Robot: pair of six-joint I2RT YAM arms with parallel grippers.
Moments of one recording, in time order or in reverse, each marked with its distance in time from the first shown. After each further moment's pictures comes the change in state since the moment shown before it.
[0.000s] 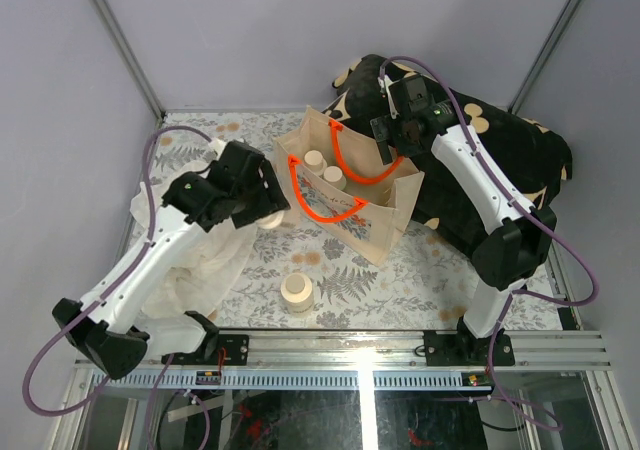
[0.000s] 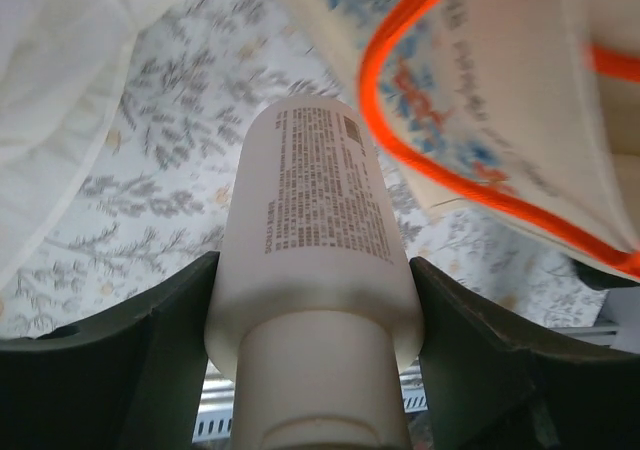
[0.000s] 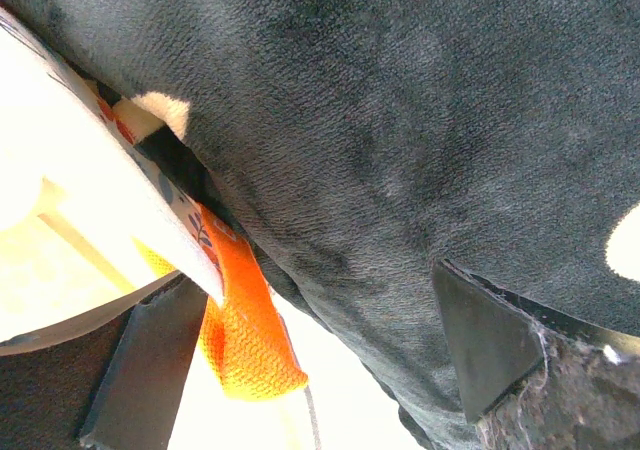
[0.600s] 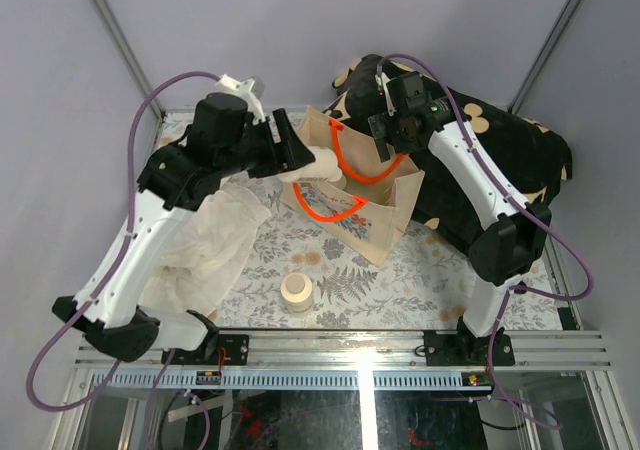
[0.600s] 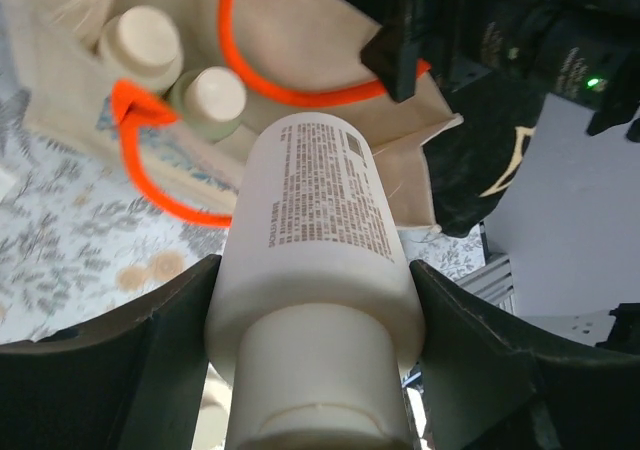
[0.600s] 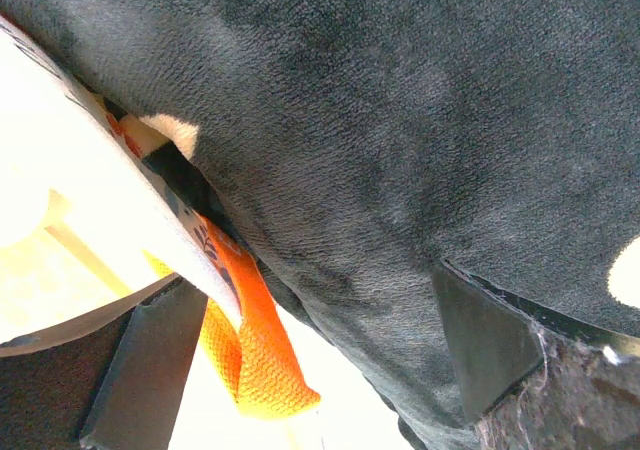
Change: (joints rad) left arm 0.012 0.075 0.422 0.101 0.208 0.220; right arm 0.000 0.038 0.044 -0.003 -0.007 -0.009
